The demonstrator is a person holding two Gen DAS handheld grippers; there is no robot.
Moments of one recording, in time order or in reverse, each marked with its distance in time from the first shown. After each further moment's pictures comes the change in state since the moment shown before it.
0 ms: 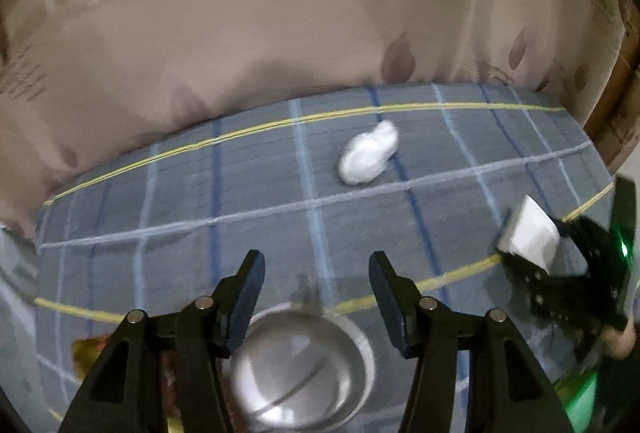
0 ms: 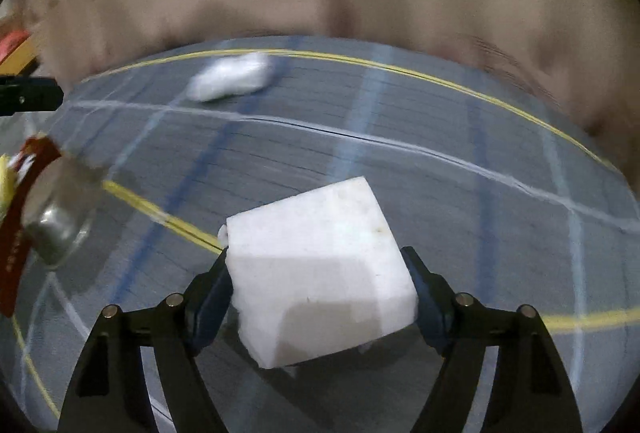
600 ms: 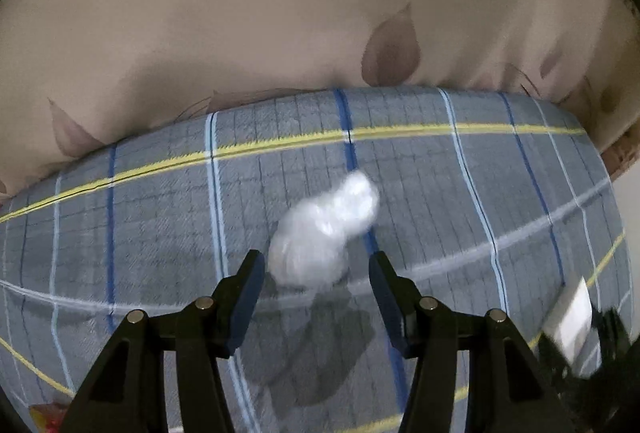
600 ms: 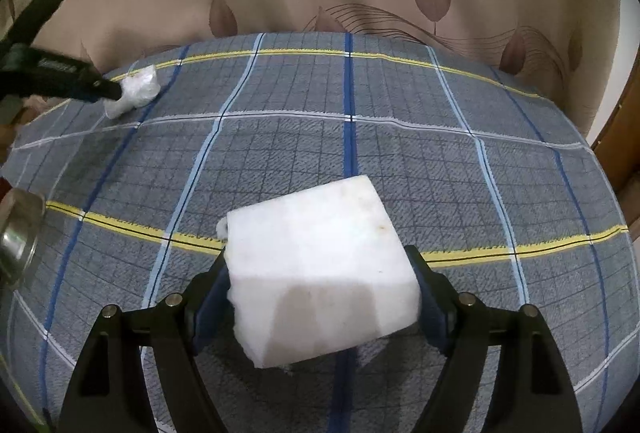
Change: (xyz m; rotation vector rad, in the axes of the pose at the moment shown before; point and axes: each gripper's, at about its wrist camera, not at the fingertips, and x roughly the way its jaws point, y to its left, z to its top) left arm 0.119 -0.028 0.082 -0.043 0.114 -0.080; right arm -0.011 -0.052 -0.027 0.162 0.000 -0.146
